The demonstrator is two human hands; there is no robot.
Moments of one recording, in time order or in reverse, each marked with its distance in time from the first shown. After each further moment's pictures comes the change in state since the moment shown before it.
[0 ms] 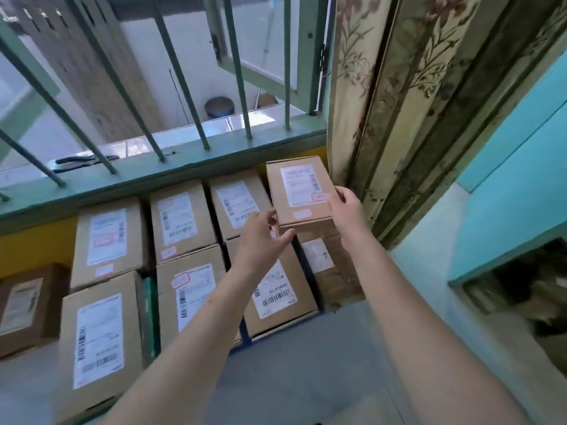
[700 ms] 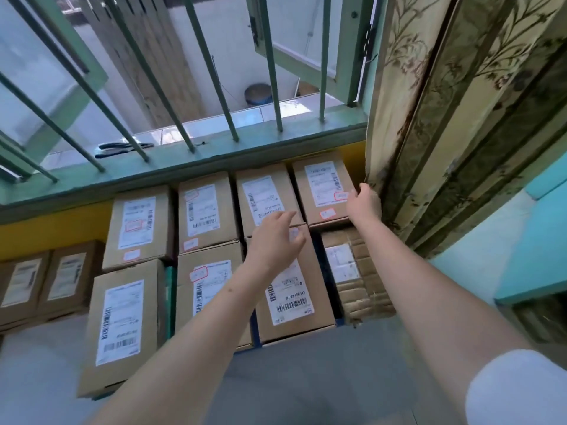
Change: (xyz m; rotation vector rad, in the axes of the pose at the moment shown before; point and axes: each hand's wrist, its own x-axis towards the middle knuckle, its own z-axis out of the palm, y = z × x) left_hand 0.021 -0.025 0.012 0.276 -0.053 -0.044; right_hand 0.083 0.026 0.038 -0.531 0.062 -0.032
